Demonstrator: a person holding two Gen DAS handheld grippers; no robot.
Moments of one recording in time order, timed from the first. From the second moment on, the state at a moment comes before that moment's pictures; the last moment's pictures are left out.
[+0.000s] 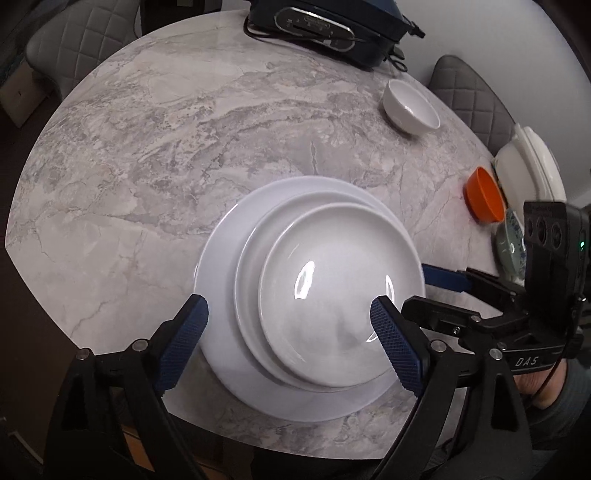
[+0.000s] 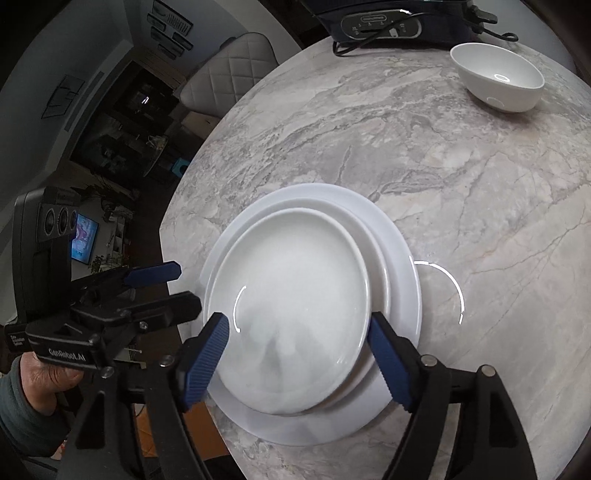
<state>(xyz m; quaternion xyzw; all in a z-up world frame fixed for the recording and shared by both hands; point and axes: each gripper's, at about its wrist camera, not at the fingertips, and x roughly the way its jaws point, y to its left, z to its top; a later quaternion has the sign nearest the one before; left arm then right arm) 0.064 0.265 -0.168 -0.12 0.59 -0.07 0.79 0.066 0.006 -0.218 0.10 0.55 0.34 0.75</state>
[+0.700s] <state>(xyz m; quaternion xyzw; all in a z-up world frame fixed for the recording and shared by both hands) 0.073 -0.067 -0.168 -0.12 0.62 -0.32 0.71 -0.030 -0.345 -0.208 0.39 0.45 0.09 0.80</state>
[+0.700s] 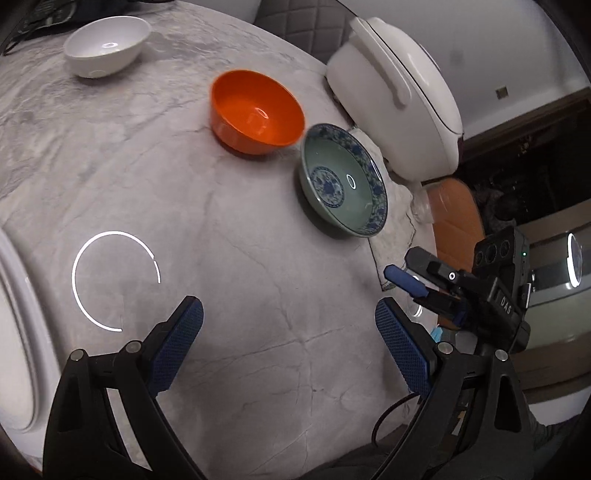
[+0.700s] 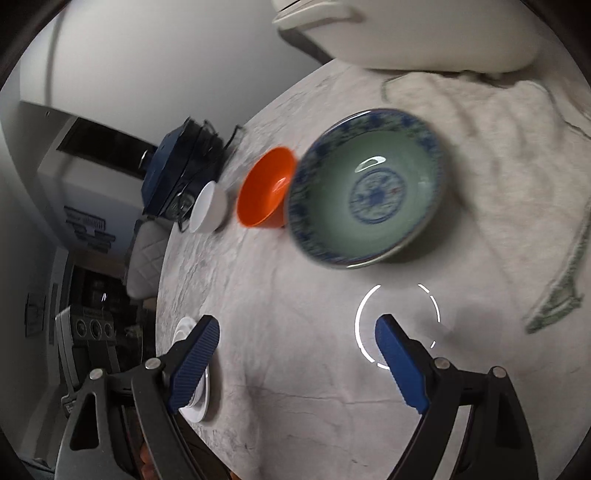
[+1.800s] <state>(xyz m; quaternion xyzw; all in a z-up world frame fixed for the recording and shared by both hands) 0.191 -0.196 -0.230 -0.02 0.64 -0.30 0.71 0.085 -0.430 -0.243 0.34 0.54 0.07 0.77</state>
